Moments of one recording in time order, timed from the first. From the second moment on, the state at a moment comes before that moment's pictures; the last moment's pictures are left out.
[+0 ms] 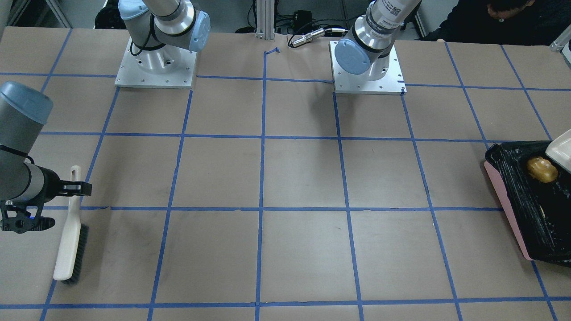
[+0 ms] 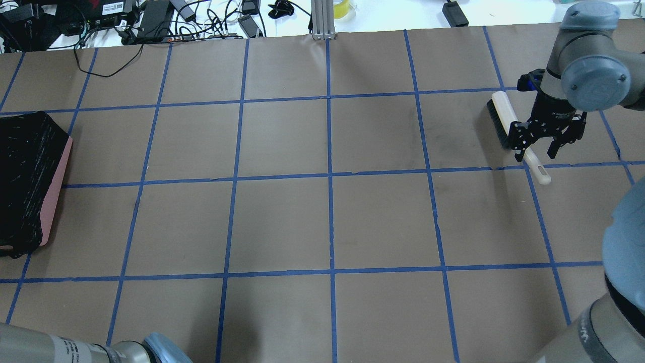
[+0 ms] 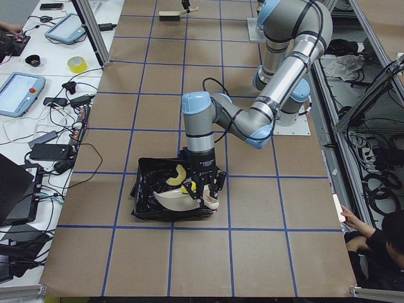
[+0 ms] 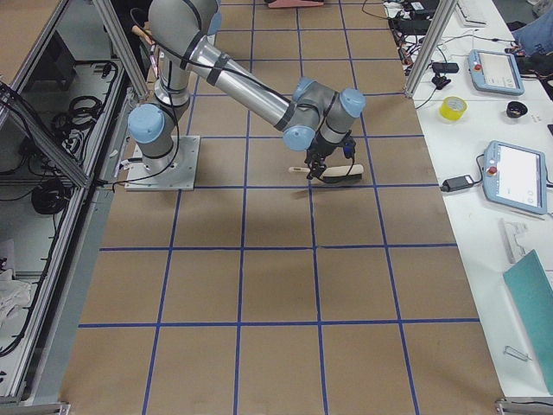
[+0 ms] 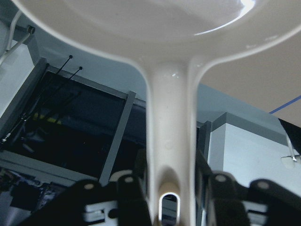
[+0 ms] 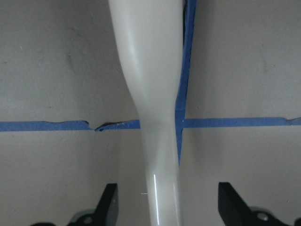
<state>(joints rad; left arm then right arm) -0.69 -1.86 -1.59 -0.58 2.11 2.24 1.25 -1.14 1.65 -1.82 -1.75 -0.32</state>
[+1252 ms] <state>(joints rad) -0.84 -1.89 -1.76 -0.01 2.28 2.57 1.43 -1.57 1.57 -1.58 -1.67 -0.27</state>
